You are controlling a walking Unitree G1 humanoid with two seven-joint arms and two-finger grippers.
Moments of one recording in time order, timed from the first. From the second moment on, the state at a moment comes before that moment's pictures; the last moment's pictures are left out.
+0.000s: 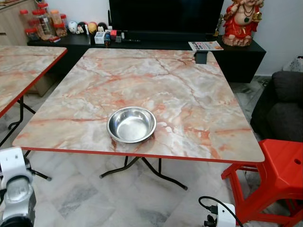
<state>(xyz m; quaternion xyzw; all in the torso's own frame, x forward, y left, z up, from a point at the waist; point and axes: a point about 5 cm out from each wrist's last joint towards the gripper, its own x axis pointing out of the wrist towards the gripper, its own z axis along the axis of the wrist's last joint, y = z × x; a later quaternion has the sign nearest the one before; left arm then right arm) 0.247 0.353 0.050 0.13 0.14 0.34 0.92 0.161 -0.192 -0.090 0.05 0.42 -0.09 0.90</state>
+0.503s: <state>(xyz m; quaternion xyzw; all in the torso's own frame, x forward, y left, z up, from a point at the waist) 0.226 0.279 -0.031 0.08 0.34 0.14 0.93 0.162 -0.192 -0.089 0.05 0.42 -0.09 0.90</state>
